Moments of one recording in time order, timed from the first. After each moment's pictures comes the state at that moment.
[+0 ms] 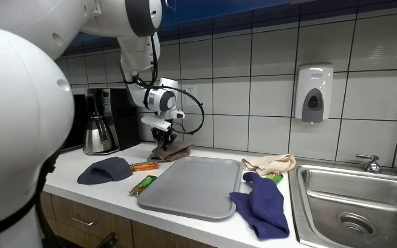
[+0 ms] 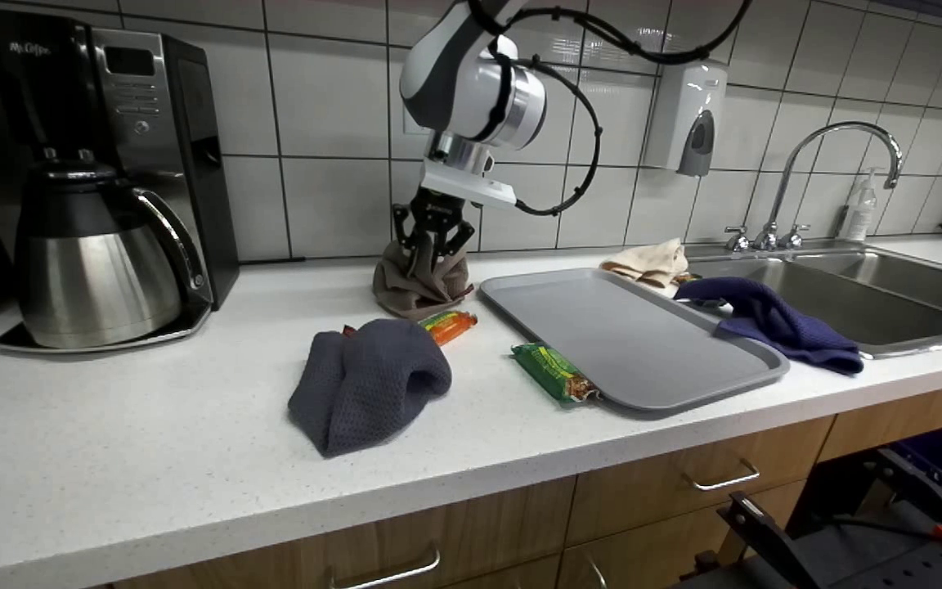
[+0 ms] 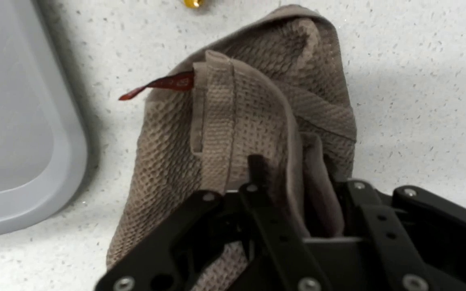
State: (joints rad) arm 0.18 0.74 0.14 -1.59 0.18 2.51 0.10
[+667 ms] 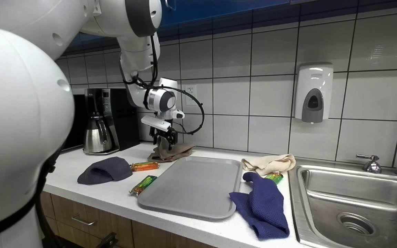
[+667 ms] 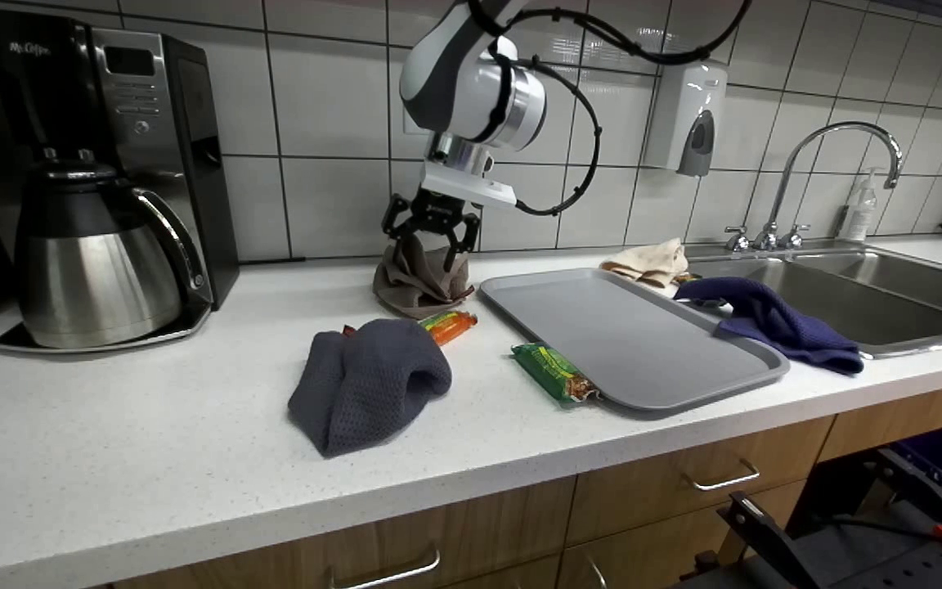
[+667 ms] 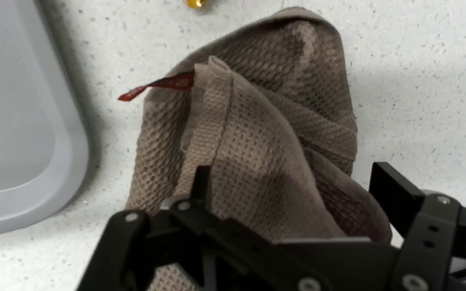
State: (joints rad) arm 0.19 0.74 0.14 -1.60 0.17 2.52 0.10
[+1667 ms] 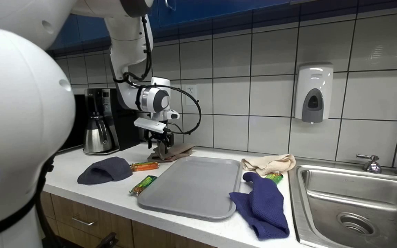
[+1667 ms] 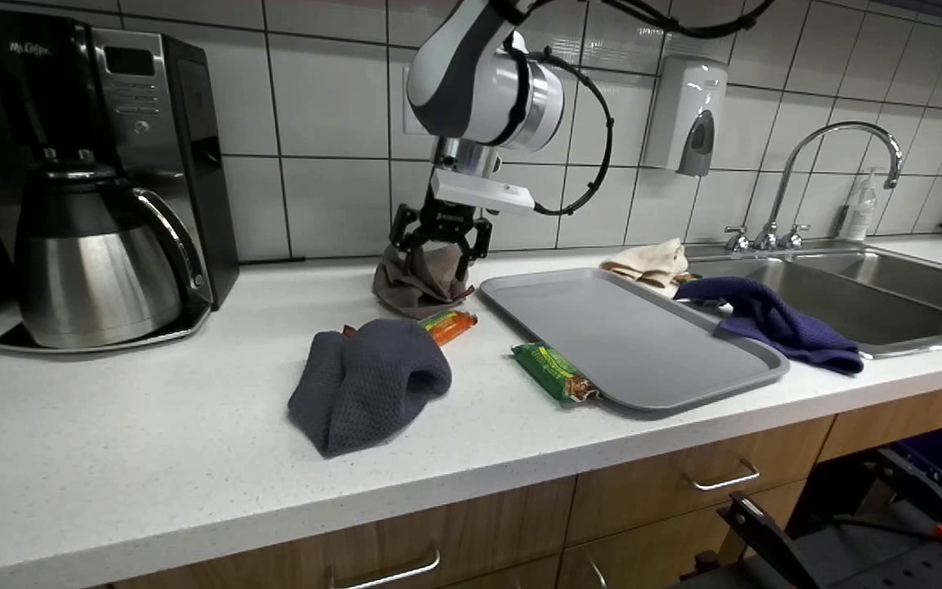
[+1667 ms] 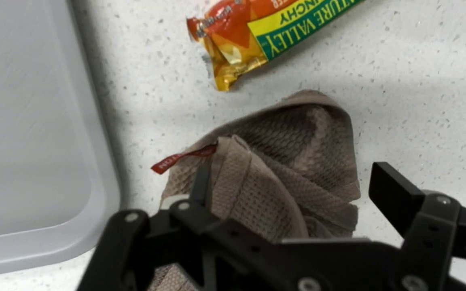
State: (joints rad) arm 0.20 0.62 0.14 -1.81 0.11 2.58 0.10
